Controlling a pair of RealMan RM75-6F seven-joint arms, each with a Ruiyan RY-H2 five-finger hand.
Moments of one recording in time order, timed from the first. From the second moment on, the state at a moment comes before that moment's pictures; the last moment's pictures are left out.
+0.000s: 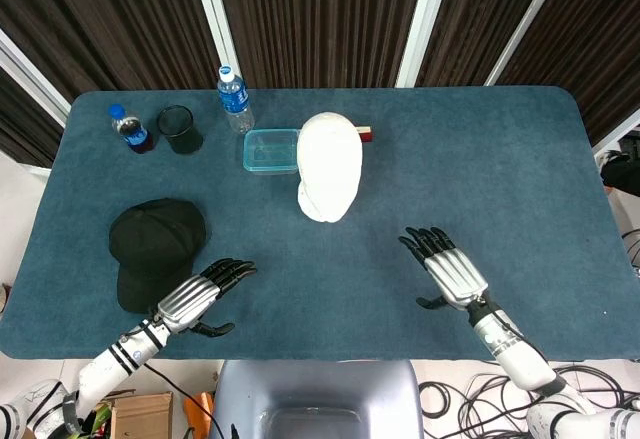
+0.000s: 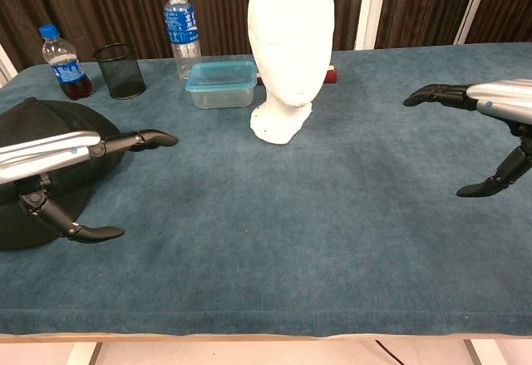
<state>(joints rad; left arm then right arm) -0.59 -1.34 0.03 -1.49 1.74 1.04 -0.38 0.47 -1.25 0.11 -1.70 -1.37 0.97 -0.25</state>
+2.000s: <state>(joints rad) -0.24 -1.85 0.01 -0.55 1.59 1.47 0.00 0.22 -1.01 -0.04 -1.68 -1.55 1.28 0.06</state>
